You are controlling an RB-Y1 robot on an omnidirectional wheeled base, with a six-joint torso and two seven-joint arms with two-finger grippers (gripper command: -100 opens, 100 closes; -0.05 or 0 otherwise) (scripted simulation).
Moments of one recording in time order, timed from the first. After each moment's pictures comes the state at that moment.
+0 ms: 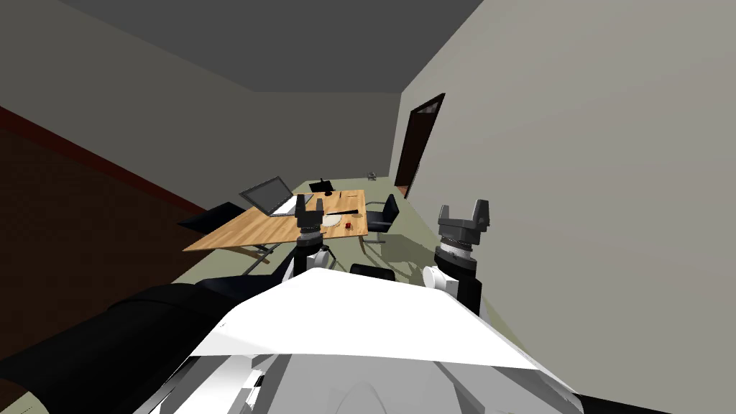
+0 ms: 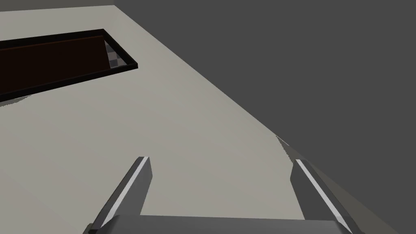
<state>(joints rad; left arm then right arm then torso) 0.52 0.00 0.02 -2.24 -0.01 -0.63 0.10 0.54 0.03 0.03 -2.34 -0.04 -0.48 -0.07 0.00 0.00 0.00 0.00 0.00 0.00</state>
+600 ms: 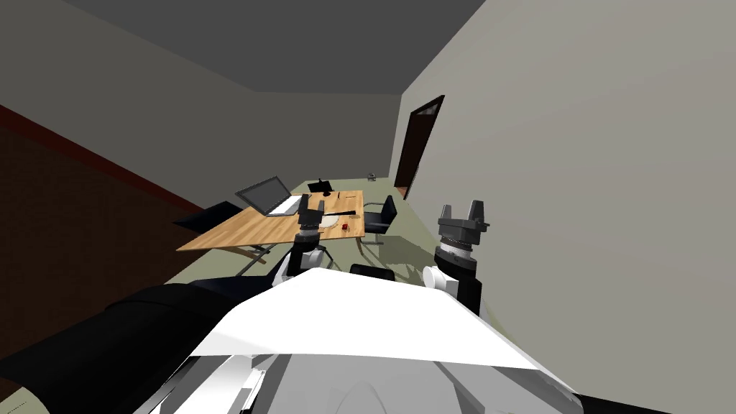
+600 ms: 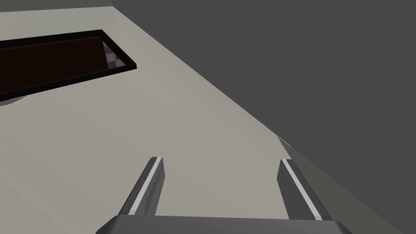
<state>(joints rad) 0.50 0.12 0.08 -2.21 0.02 -0.52 0.16 0.54 0.03 0.03 -2.34 -0.04 -0.48 -0.07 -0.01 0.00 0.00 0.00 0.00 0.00</state>
